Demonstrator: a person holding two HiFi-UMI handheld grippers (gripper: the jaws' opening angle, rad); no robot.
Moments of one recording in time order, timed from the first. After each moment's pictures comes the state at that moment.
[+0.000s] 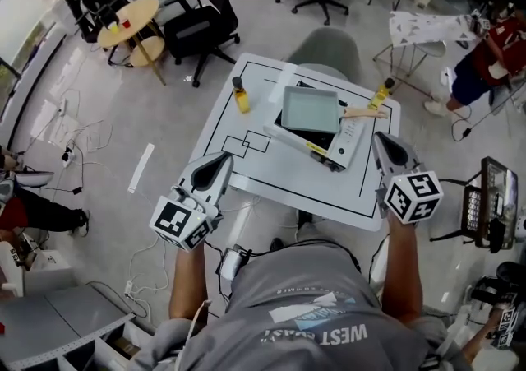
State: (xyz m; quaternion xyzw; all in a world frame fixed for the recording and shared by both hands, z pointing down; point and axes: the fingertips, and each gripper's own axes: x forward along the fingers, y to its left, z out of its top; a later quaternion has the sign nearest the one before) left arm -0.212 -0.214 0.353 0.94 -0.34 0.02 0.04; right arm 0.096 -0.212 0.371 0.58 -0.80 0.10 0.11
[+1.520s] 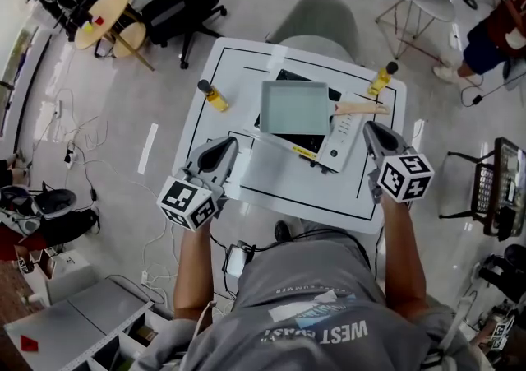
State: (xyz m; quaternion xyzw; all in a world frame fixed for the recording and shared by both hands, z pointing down) left arm -0.115 -0.335 0.450 0.93 -0.32 0.10 0.13; right arm 0.180 -0.310 0.503 0.58 -0.77 0.25 0.10
